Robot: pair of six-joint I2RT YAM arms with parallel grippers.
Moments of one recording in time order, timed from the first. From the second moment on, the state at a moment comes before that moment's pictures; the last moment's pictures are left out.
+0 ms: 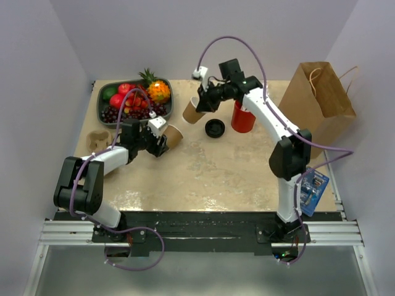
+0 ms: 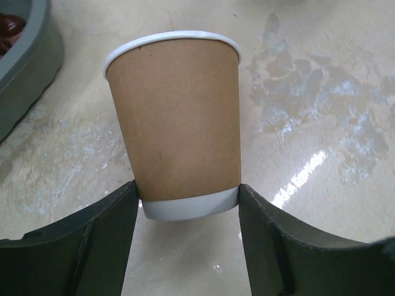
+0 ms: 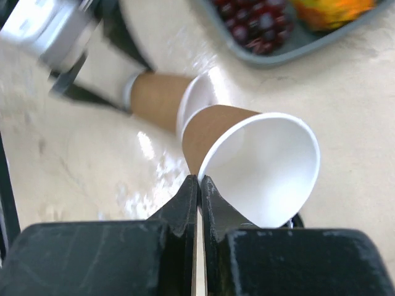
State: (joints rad) left arm -0.17 1.55 0.72 0.16 0.52 0.35; right arm 0.44 2.08 2.10 -0.78 -0.70 -0.41
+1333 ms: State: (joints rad) left arm -0.17 1.51 0.73 0.32 0.48 0.01; right arm 0.71 1.75 1.62 -0.92 -0.36 -0.84
